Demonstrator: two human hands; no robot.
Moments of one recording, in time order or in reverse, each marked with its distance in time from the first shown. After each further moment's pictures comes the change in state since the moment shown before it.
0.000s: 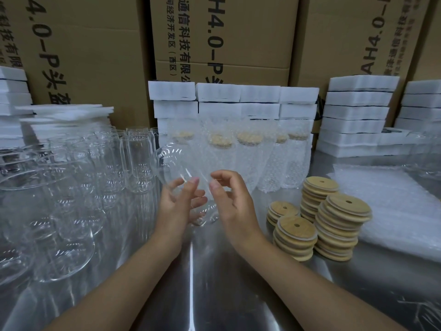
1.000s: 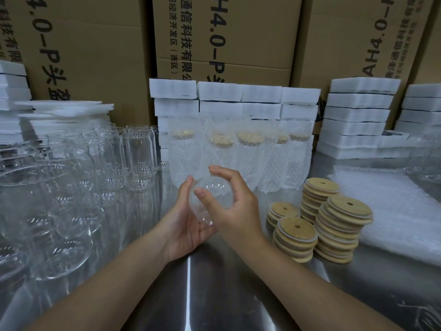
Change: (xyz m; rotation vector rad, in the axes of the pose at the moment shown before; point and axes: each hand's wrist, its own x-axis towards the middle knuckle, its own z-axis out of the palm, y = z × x) left_hand -0.005 0.010 -0.003 -0.304 -0.464 -0.525; right_hand -0.003 -0.004 0.000 -0.081 0.065 -0.134
